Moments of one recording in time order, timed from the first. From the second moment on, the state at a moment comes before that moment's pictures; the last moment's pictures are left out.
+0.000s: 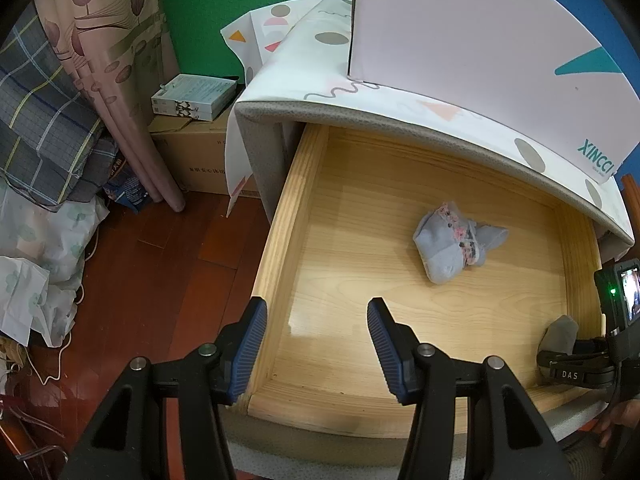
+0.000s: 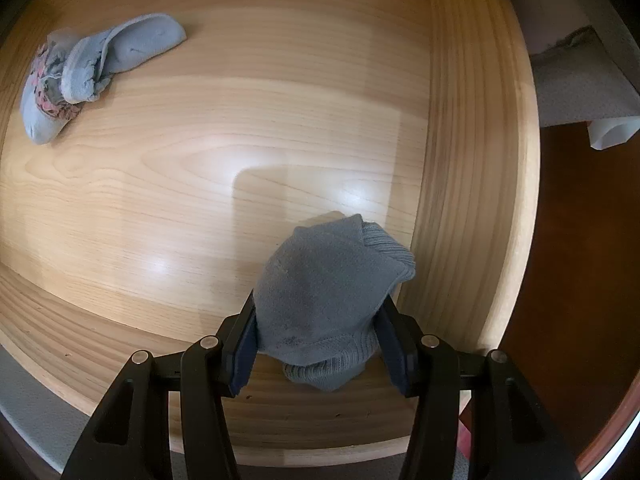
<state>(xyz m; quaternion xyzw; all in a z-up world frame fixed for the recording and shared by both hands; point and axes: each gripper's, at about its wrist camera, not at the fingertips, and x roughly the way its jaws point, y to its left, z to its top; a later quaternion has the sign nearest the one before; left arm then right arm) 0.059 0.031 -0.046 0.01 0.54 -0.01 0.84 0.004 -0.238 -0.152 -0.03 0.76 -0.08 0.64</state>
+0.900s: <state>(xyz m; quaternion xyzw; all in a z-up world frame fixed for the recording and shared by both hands) 0.052 0.020 -0.041 0.01 0.53 -0.03 0.85 0.000 -0.235 -0.151 -0.04 0.77 -0.08 0.63</state>
